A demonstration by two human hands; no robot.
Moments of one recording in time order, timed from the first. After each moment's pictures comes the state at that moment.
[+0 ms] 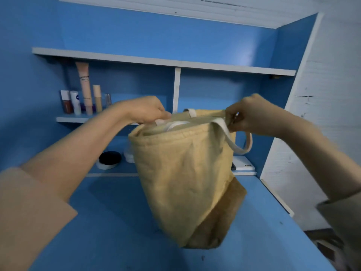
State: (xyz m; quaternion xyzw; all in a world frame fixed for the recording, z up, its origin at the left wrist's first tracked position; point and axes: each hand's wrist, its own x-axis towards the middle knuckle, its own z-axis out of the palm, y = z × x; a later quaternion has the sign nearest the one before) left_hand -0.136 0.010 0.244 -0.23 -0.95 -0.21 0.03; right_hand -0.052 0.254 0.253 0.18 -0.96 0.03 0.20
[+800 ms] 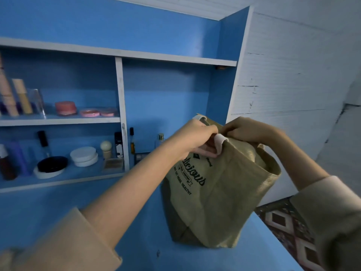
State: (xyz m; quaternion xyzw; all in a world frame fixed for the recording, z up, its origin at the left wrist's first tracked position) left_hand -0.049 0.198 0.196 -0.23 -0.72 -0.62 -0.21; right_hand -0.024 0.364 0.211 -0.07 -0.99 0.14 0.03
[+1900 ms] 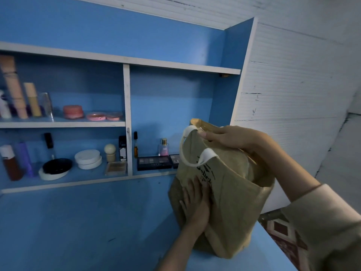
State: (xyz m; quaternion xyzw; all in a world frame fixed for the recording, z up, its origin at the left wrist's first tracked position) left_hand -0.033 0.229 0.024 -0.17 -0.83 -0.51 -0.12; right_hand -0.024 0.319 0.221 -0.07 -0.99 0.13 -0.04
